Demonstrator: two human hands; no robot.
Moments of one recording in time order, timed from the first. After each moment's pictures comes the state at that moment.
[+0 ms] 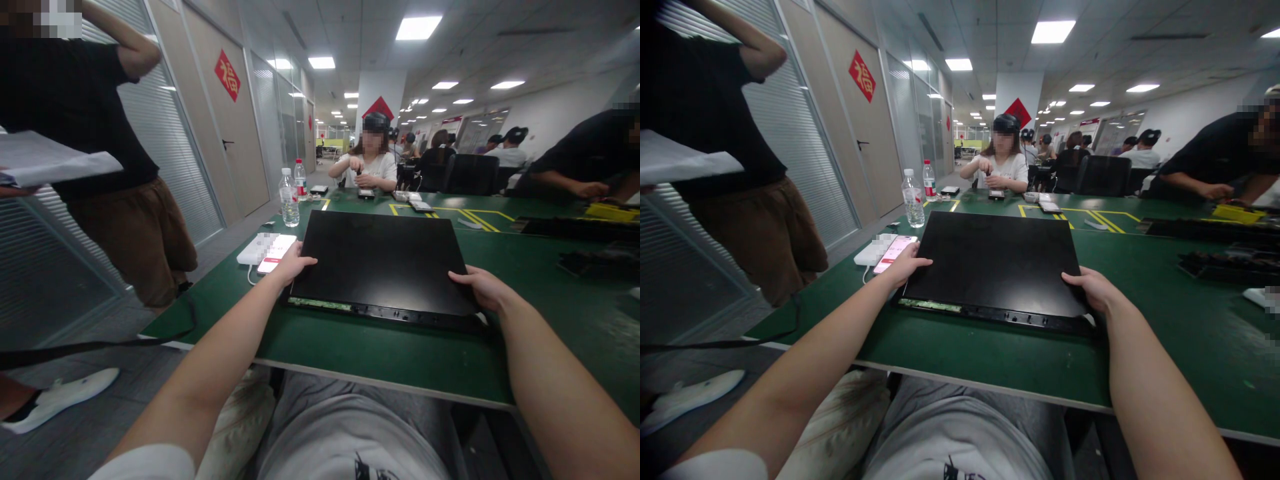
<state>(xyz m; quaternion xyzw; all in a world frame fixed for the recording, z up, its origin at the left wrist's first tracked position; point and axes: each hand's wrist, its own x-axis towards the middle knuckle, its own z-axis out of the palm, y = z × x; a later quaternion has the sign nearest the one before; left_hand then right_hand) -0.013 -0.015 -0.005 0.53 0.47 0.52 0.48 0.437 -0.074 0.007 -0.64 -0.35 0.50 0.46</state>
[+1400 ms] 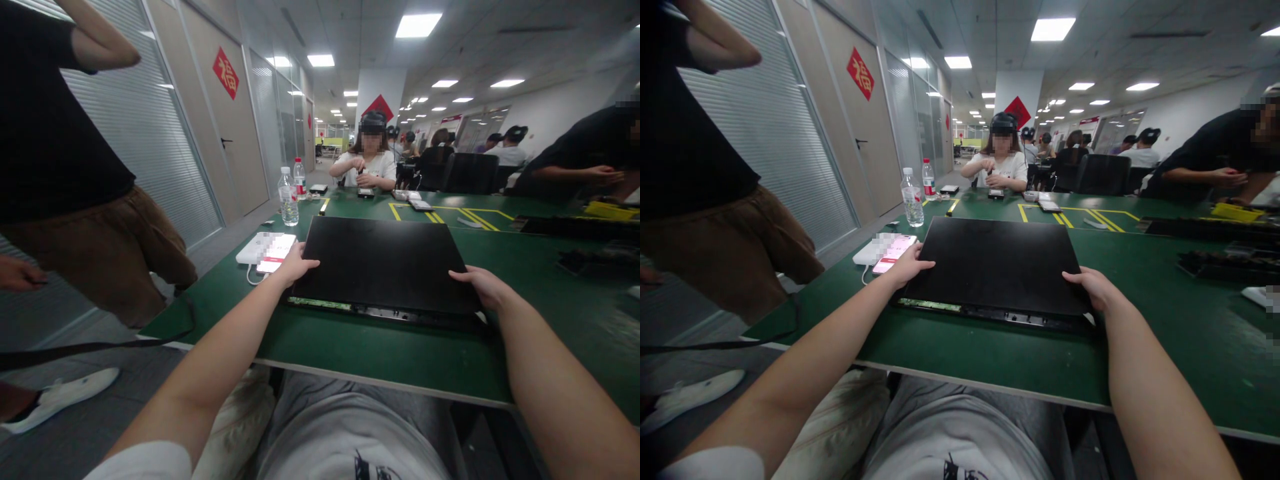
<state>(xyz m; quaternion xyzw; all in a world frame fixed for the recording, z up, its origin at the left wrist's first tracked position) -0.007 -0.011 -0.011 0.53 0.47 0.51 0.49 0.434 -0.073 0.011 -0.67 -0.33 0.50 0.45</state>
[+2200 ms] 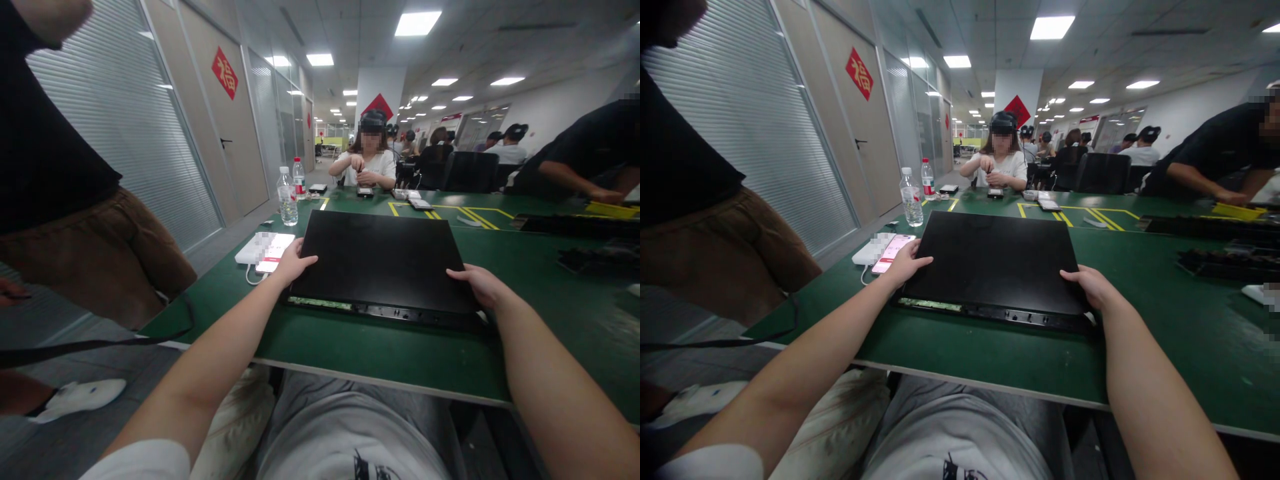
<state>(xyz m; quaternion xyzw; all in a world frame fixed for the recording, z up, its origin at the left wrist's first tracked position) -0.008 -0.011 -0.012 0.58 0.44 0.55 0.42 0.431 -0.072 0.010 -0.66 -0.33 0.49 0.46</state>
